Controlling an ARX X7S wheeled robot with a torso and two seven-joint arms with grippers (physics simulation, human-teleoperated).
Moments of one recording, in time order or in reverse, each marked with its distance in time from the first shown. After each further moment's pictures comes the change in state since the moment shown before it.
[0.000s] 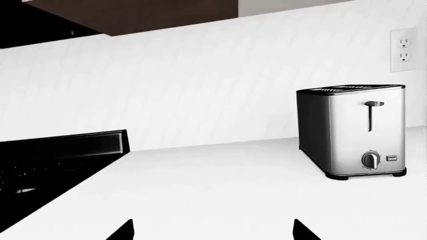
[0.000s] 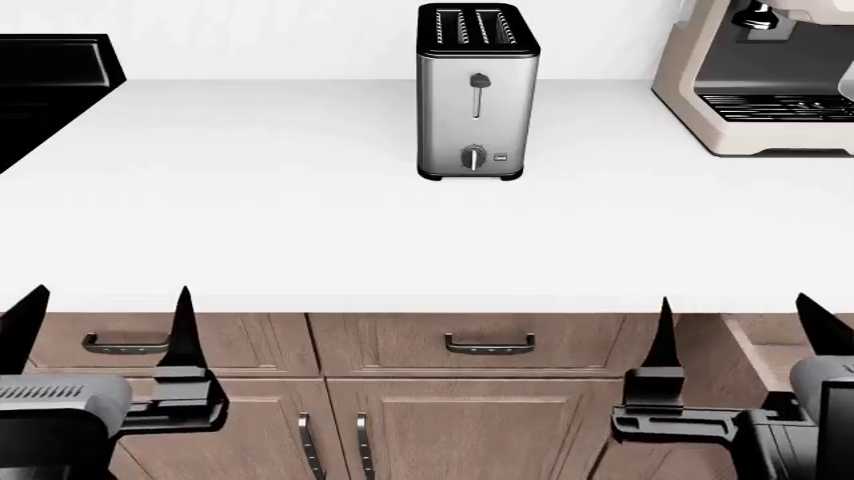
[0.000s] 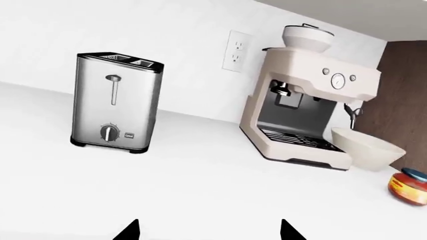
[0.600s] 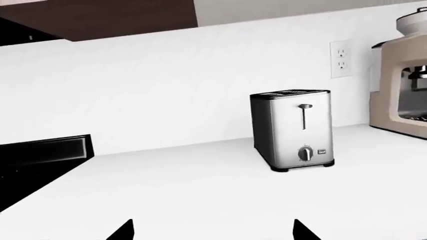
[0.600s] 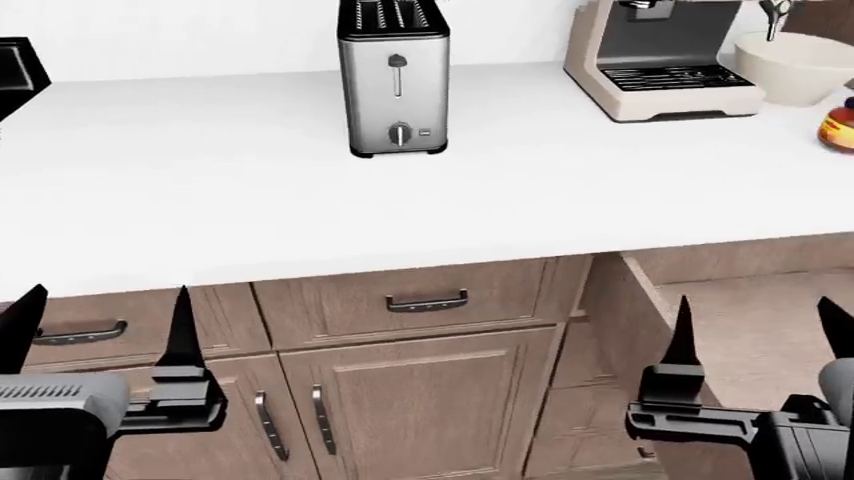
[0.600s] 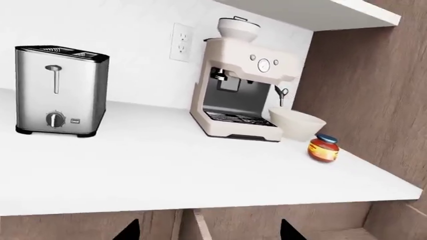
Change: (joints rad) left arm 0.002 -0.067 0.046 -0.012 -0.017 0.063 -0.056; right arm 0.048 0.032 -0.068 -0.002 -0.020 -0.046 0.009
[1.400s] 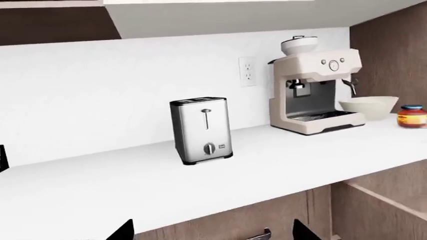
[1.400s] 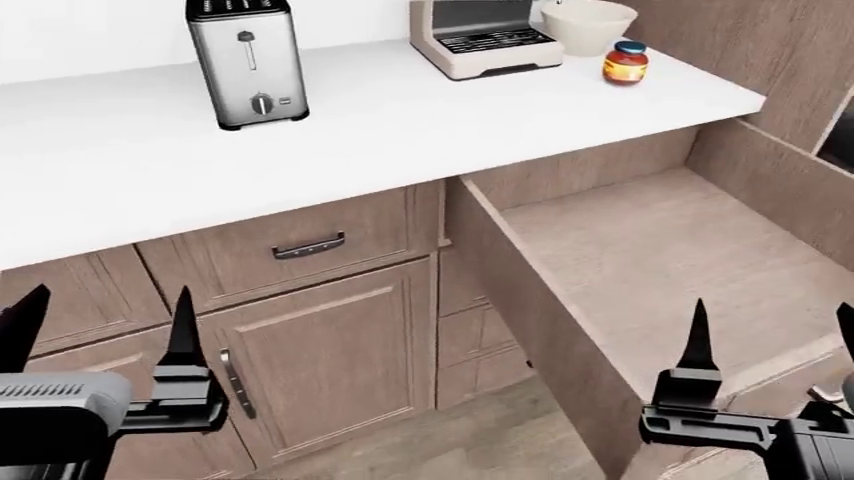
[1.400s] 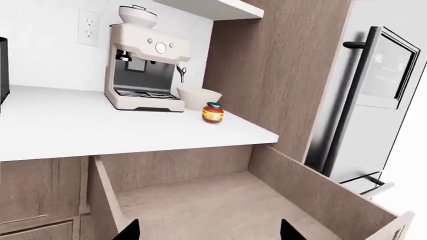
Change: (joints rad) left arm -0.008 -0.037 0.040 -0.012 -0.009 0.041 -0.031; right arm 0.082 0.032 -0.124 0.000 -0.044 -0.040 0.001
